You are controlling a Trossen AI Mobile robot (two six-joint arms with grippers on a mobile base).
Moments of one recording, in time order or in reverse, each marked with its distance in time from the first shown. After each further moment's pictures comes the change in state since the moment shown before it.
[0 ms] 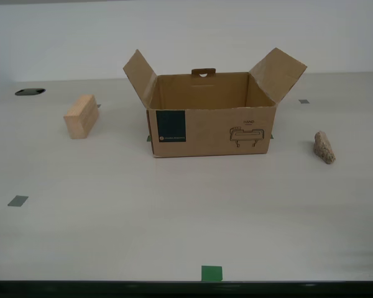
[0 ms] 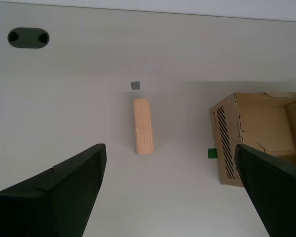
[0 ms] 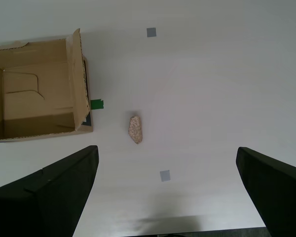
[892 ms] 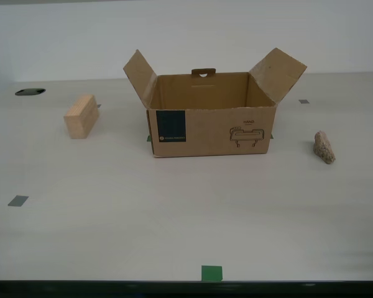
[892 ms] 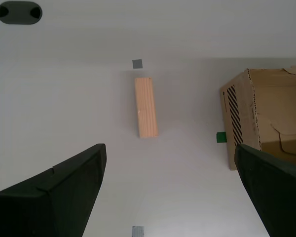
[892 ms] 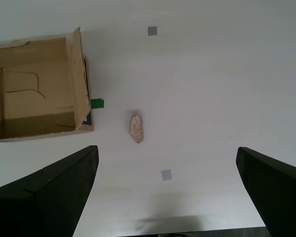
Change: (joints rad) arm 0 0.006 0.001 -0.016 0.009 -0.002 0.006; arm 1 -0.056 -0.001 -0.127 0.040 -0.061 -0.024
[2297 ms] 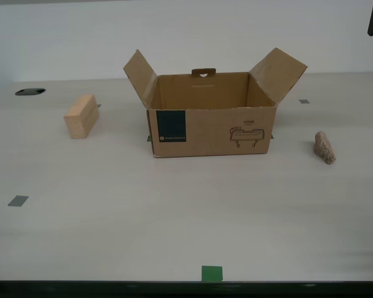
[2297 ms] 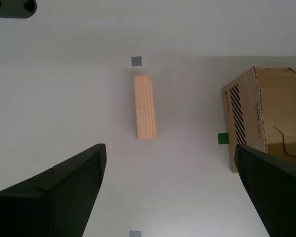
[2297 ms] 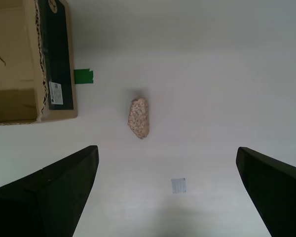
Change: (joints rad) arm 0 0.005 0.000 -0.619 0.487 -0.053 -0.040; arm 1 -0.004 0.000 -0.070 0.065 0.000 -0.014
